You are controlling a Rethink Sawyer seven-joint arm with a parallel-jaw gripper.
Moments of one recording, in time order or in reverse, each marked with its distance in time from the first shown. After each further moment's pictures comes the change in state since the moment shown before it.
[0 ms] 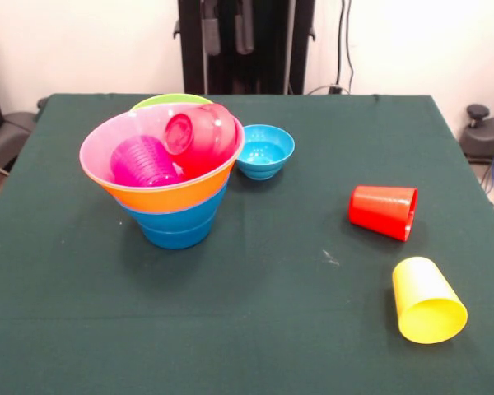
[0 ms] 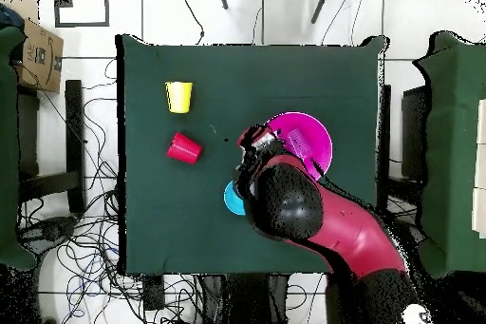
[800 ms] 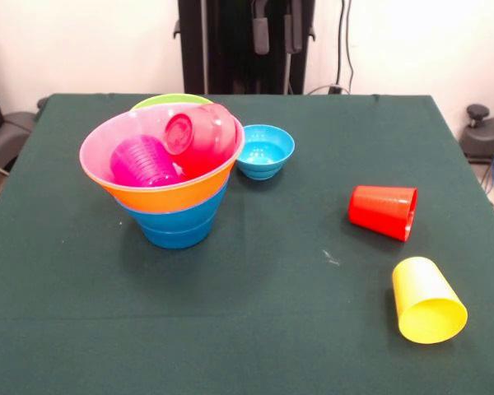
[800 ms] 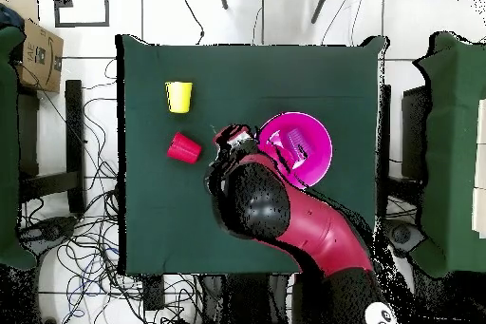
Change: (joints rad) arm 0.136 0.006 -0.088 0.000 0.080 -0.009 0.100
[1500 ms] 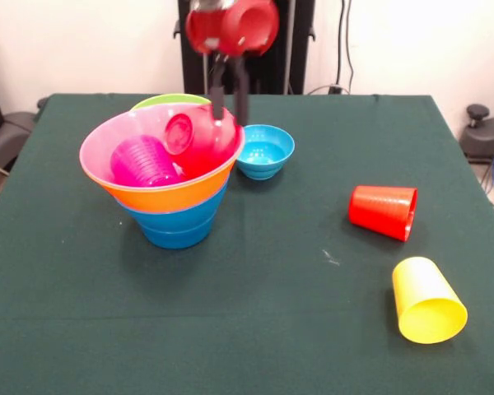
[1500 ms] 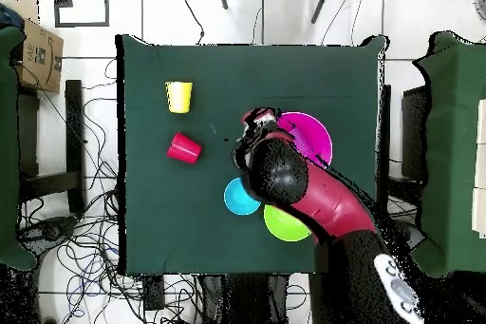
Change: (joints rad) arm 0.006 0.234 -0.071 -0.160 0.003 -0.090 0.000
